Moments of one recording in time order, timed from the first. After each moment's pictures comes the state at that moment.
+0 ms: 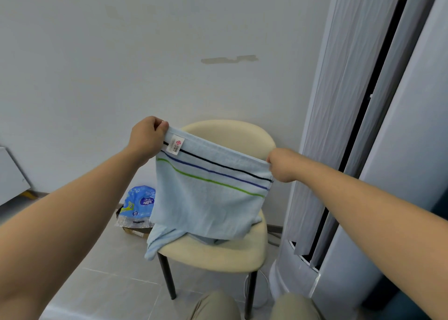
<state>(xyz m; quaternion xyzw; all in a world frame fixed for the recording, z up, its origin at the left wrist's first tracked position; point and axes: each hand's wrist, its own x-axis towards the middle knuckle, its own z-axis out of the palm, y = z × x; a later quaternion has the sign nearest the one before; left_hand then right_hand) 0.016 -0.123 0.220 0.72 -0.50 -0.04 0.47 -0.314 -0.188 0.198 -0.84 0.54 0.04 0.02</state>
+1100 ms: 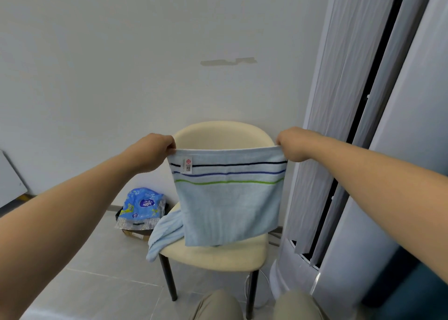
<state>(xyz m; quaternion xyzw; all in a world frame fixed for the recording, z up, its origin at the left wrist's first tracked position) 0.030 -0.104 0.217 0.70 -0.69 0.09 0.14 -0.330 -0.195 0.247 -0.83 0.55 0.08 -0.04</state>
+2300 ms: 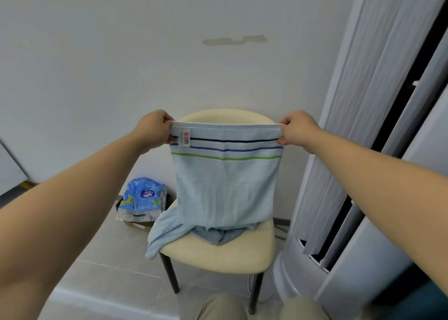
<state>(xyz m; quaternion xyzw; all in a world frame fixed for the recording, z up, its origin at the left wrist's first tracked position) 0.038 -0.173 0.213 0.75 -0.53 -0.14 0.38 -0.303 -0.271 0.210 -0.72 0.59 -0.29 0.25</state>
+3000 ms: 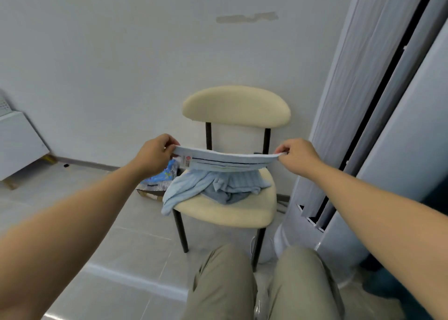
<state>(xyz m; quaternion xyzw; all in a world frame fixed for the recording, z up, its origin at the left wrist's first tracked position) 0.033 -0.032 0.110 0.75 -0.57 -0.11 0.32 -0.324 -0.142 0.113 -0.78 0.55 -0.23 0.20</state>
